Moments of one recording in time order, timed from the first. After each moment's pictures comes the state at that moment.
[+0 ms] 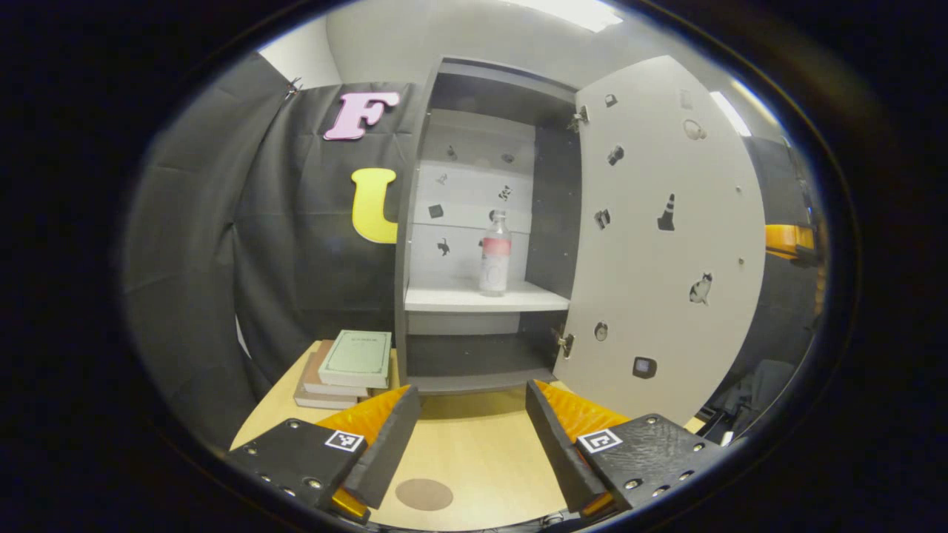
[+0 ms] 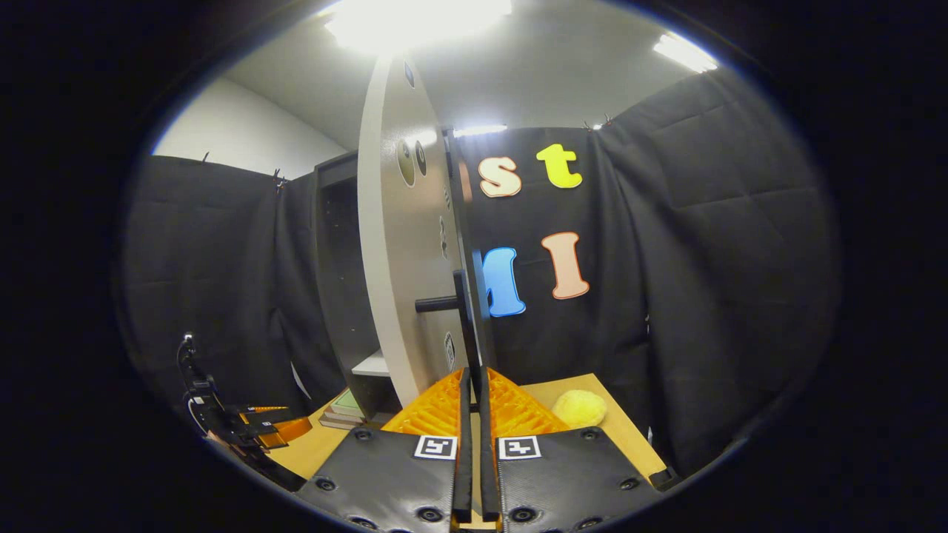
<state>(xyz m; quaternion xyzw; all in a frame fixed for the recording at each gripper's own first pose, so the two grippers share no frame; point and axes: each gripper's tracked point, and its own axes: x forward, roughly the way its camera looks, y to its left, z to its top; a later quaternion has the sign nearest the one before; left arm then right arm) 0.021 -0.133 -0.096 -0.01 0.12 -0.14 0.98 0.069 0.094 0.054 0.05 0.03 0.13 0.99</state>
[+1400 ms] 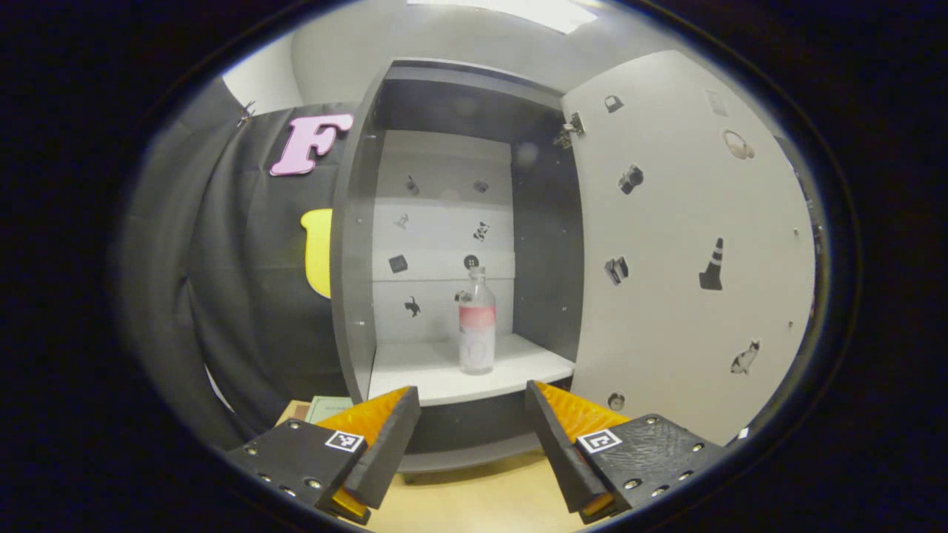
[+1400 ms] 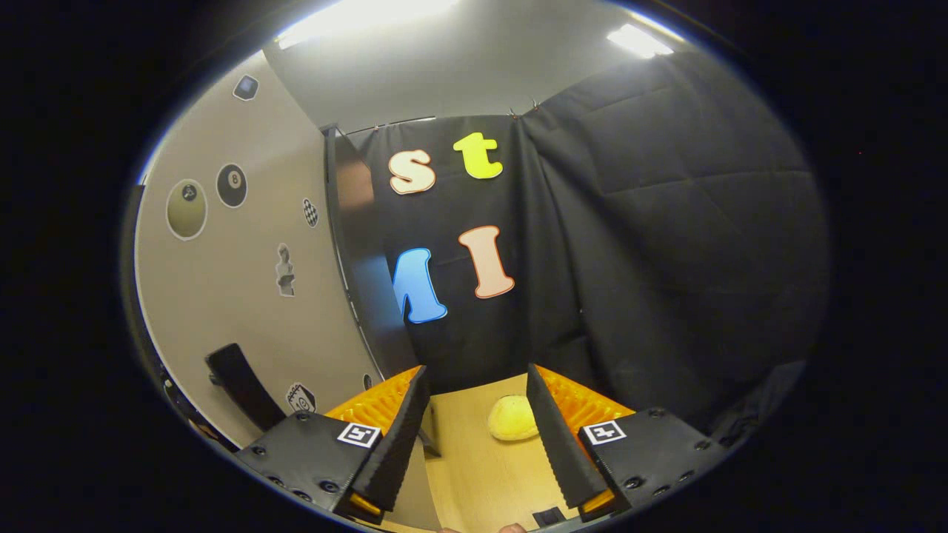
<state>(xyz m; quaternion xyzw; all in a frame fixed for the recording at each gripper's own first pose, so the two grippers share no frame) 0.180 -0.186 -0.008 0.02 0.05 -0.18 0.98 0.174 -0.020 0.065 0.10 0.06 0.00 0.99</state>
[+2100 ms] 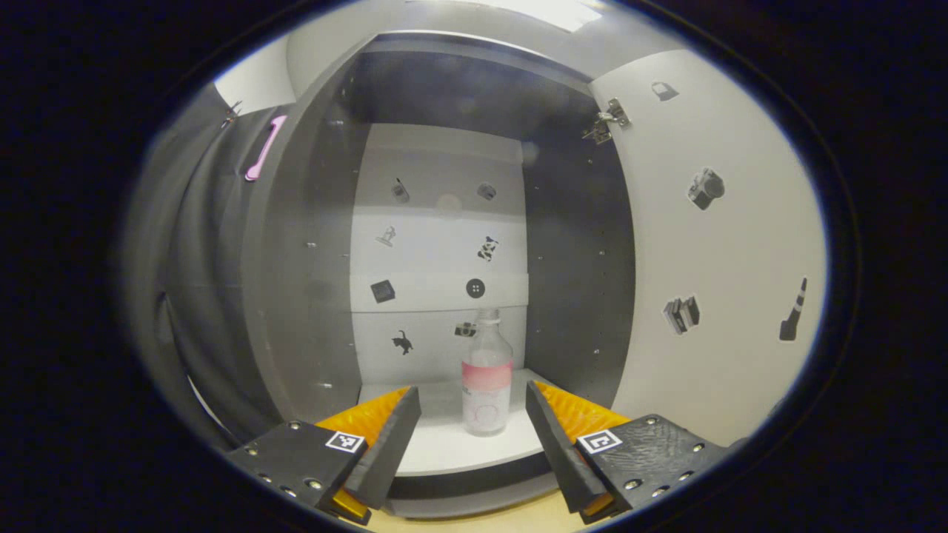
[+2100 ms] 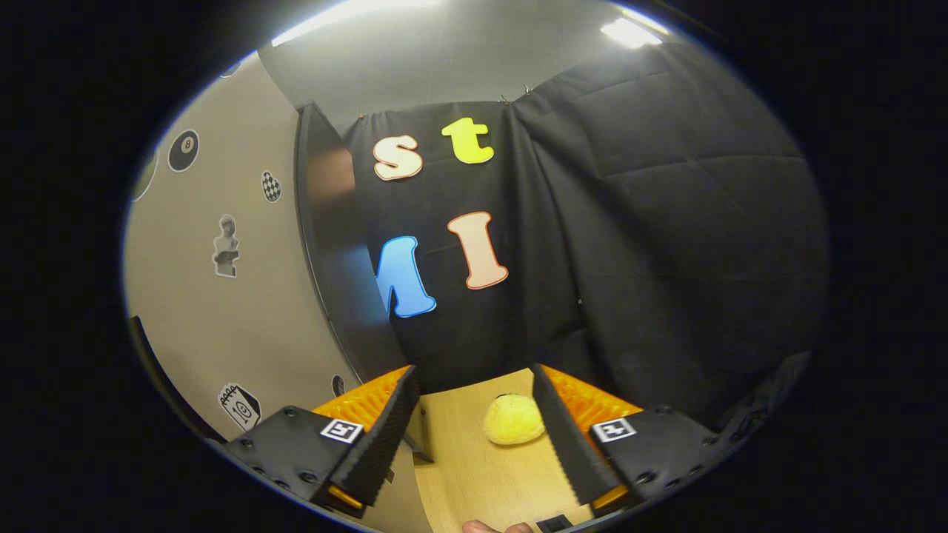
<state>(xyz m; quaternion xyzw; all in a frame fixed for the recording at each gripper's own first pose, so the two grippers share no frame) 0.305 -0.227 0.009 0.02 0.05 -0.19 0.98 0.228 -0.029 0.028 0.10 0.08 -0.02 0.99</state>
